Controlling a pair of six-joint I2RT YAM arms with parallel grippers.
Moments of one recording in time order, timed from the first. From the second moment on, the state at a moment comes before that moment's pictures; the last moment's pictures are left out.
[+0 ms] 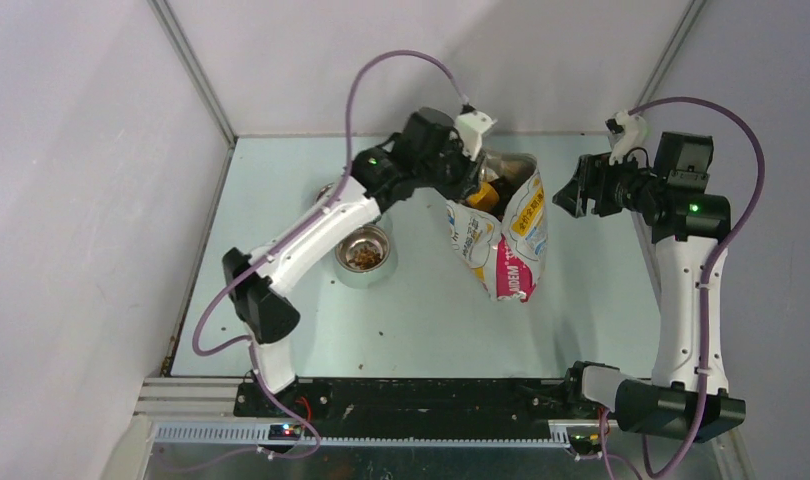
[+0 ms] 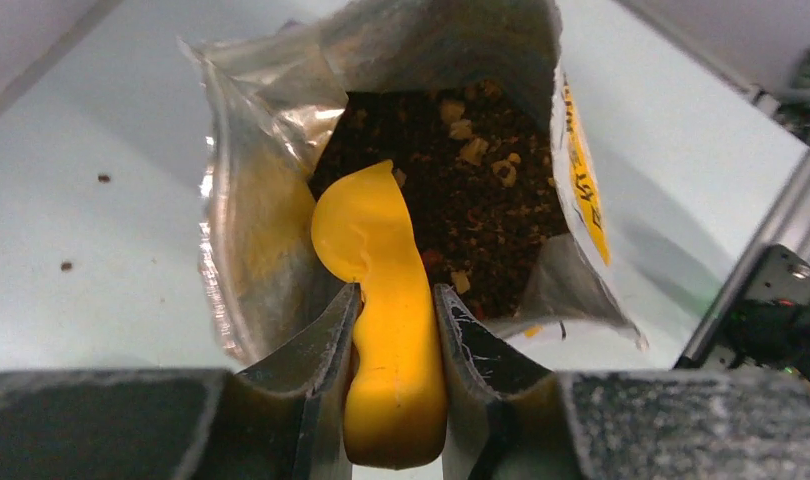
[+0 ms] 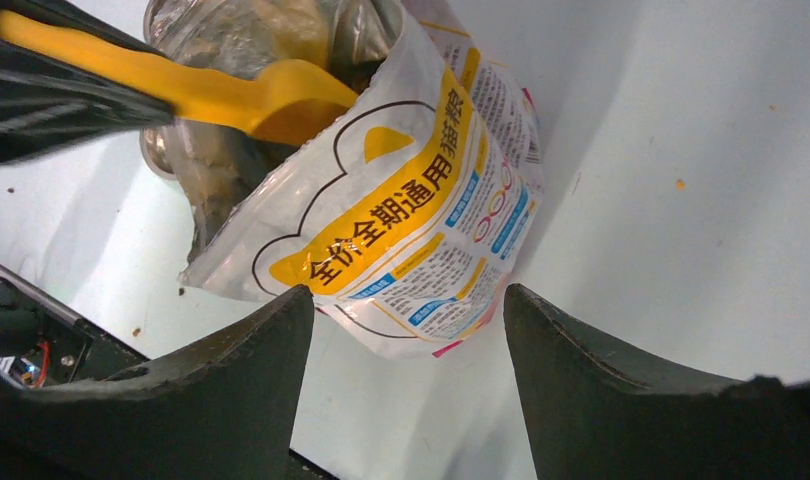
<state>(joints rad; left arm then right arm) -0.80 1.81 2.00 -0.70 0.20 -0.01 -0.16 1.20 1.51 -0.97 -0.62 -0.12</state>
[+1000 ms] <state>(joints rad) -0.94 2.01 1.96 -0.57 -0.10 -0.23 -0.17 1.03 1.39 -1.00 -0.70 -0.02</state>
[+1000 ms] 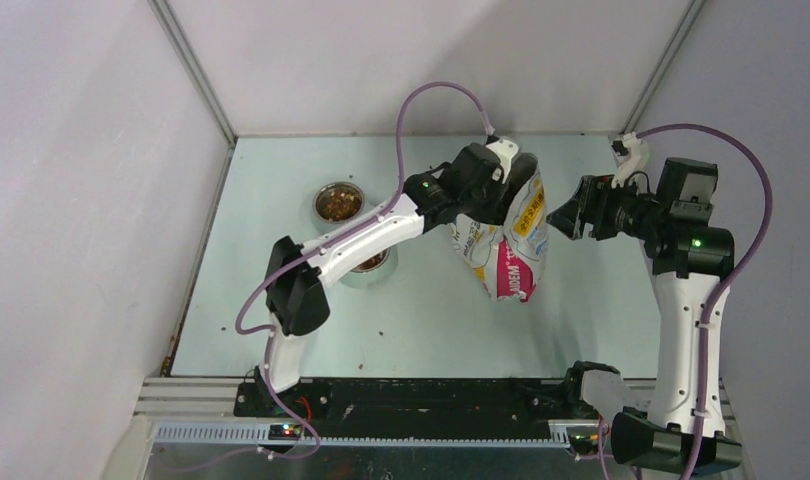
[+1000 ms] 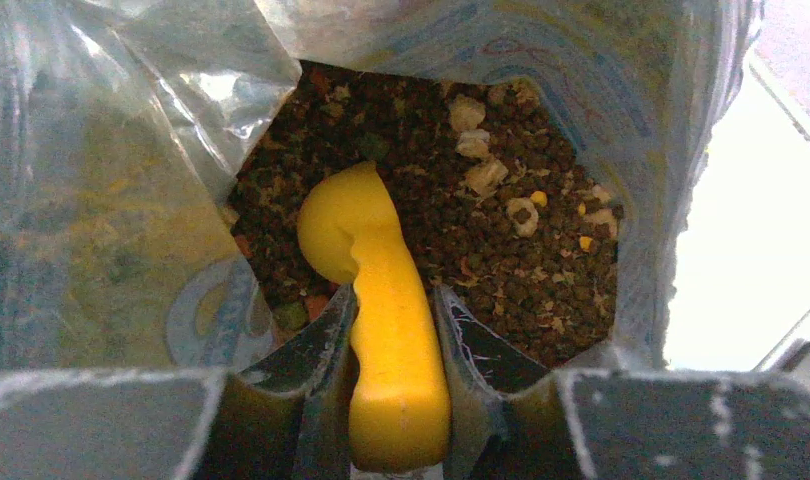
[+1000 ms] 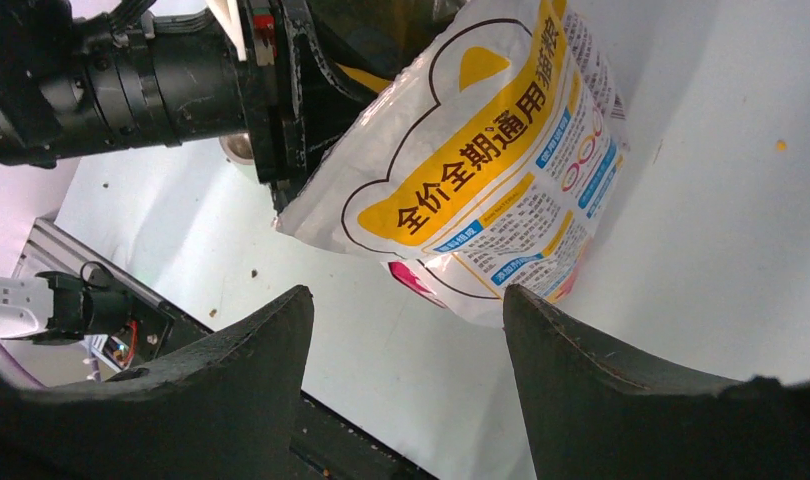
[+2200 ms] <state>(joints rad) -0.76 2.11 1.99 -0.48 0.62 -0.27 -0.19 1.10 1.43 -1.04 -0.67 -0.03</state>
